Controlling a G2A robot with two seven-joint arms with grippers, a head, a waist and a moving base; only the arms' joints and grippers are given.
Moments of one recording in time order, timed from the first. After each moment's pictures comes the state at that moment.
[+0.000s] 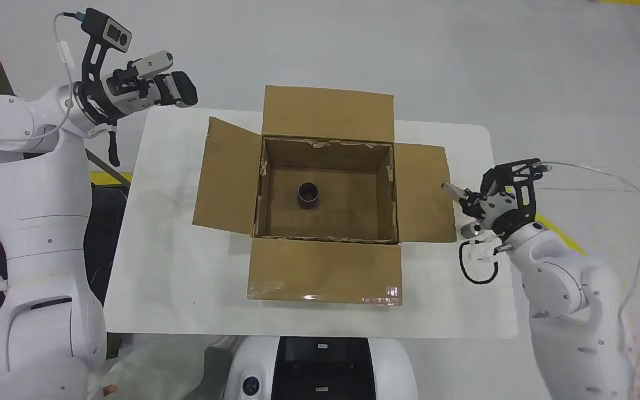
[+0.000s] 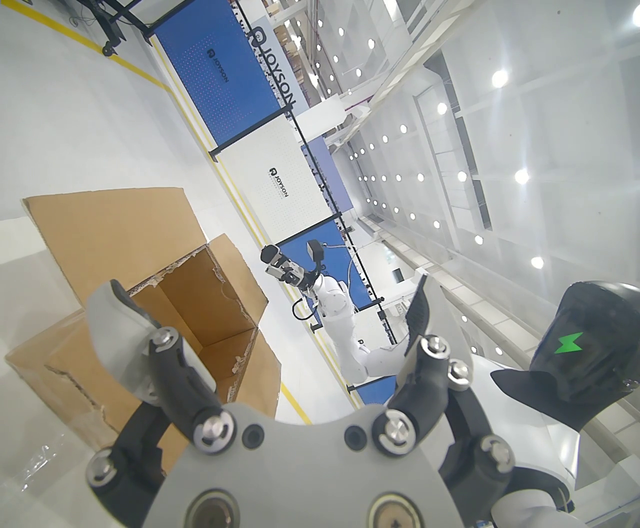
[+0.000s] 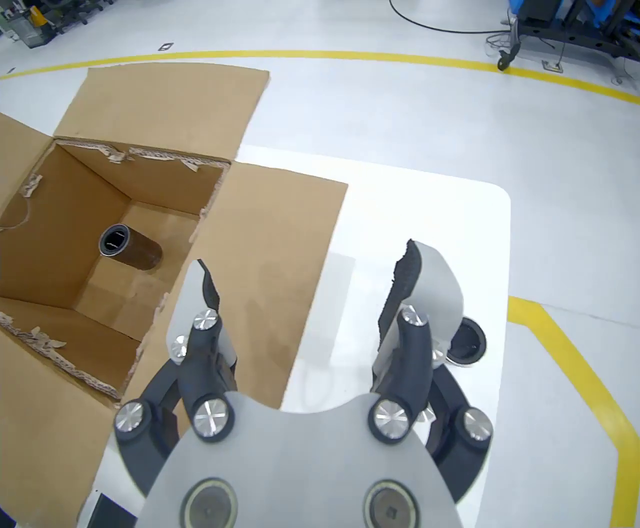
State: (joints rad) left arm 0.74 -0.99 -1.61 -1.20 -0.49 -0.22 -1.39; right arm -1.53 -1.19 1.66 -1.97 -0.93 -0.21 0.62
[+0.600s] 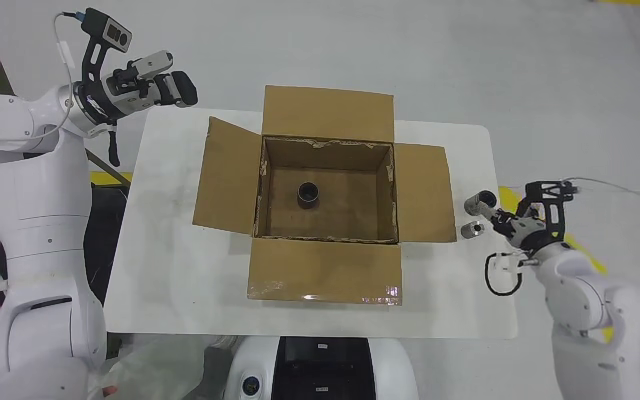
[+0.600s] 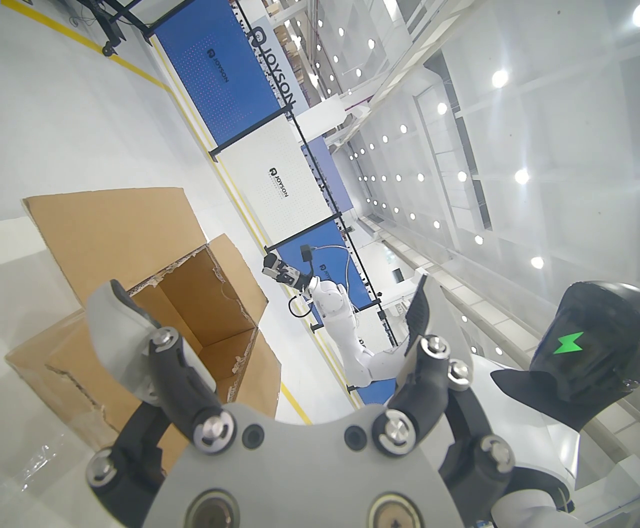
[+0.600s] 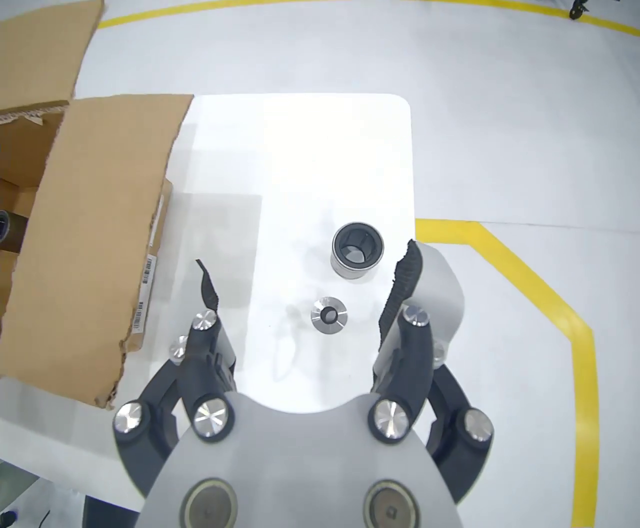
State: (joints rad) left arm 0.74 -0.99 -1.61 -1.20 -0.49 -0.22 -1.39; right arm -1.62 -1.18 1.77 -1.94 -0.96 -0.13 0.70
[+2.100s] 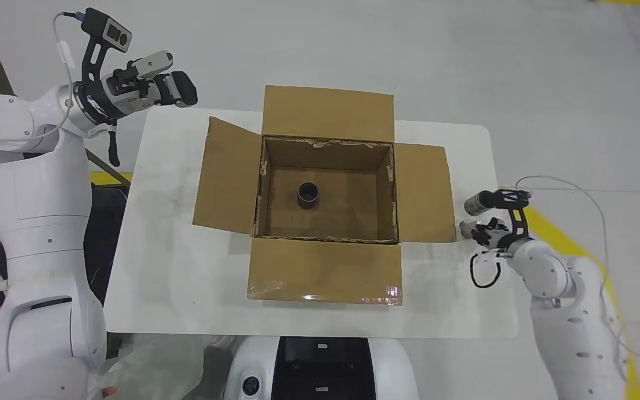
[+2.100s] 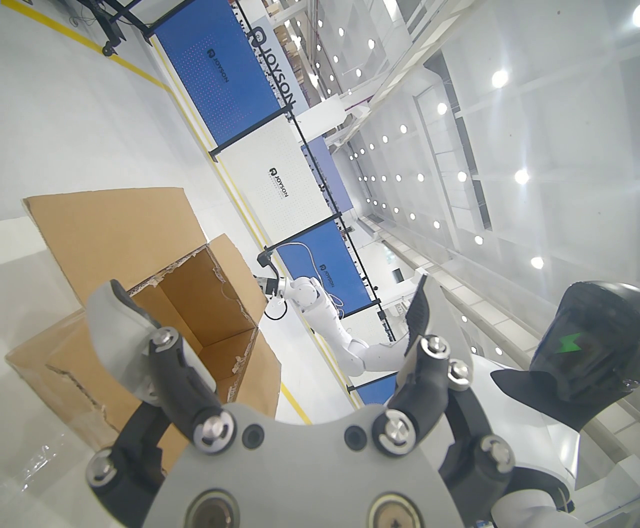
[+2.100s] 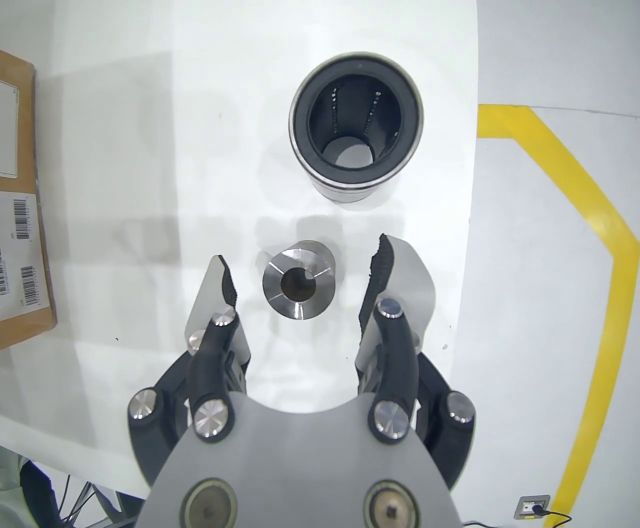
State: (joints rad) left arm 0.74 -0.99 -1.61 -1.20 -0.49 -0.22 -1.39; right arm -1.43 -1.15 1.63 -1.57 -0.96 -0.13 0.83
